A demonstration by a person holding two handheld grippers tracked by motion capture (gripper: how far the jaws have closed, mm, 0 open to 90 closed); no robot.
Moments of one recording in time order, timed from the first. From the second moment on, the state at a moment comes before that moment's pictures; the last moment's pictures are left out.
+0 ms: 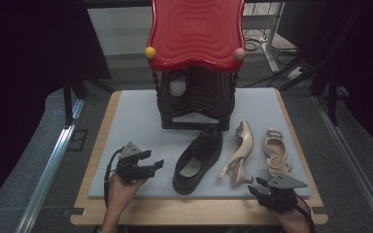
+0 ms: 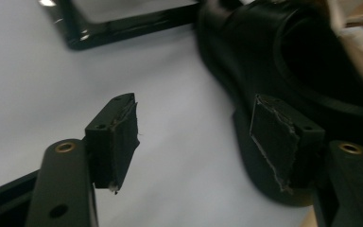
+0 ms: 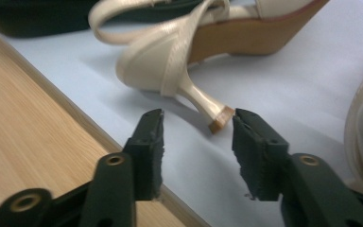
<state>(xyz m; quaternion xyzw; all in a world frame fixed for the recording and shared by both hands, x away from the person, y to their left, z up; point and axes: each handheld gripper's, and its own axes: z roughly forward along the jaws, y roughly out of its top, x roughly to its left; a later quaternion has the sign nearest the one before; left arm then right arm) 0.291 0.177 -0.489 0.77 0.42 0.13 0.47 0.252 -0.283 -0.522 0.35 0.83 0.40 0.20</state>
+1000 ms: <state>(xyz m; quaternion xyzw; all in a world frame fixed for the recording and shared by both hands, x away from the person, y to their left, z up) 0.339 0.104 -0.458 0.85 0.34 0.06 0.40 0.258 -0.305 -0.542 0.34 0.82 0.42 0.19</state>
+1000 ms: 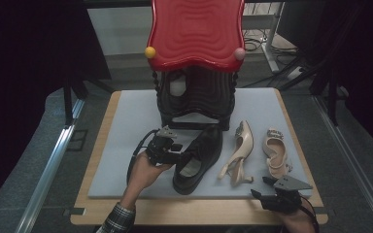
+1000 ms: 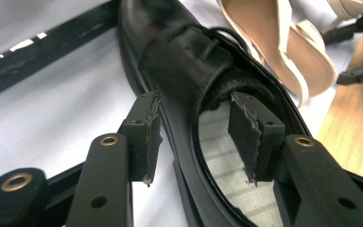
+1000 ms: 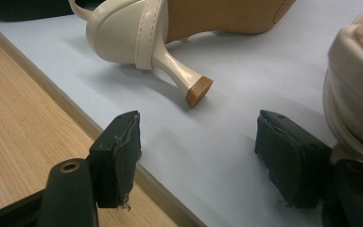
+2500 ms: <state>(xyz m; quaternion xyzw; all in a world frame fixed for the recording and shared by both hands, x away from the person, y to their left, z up) 0.303 0.126 -0.419 0.79 0.37 0.18 0.46 0.259 -0.311 -0.545 0.34 0.81 0.44 0.18</state>
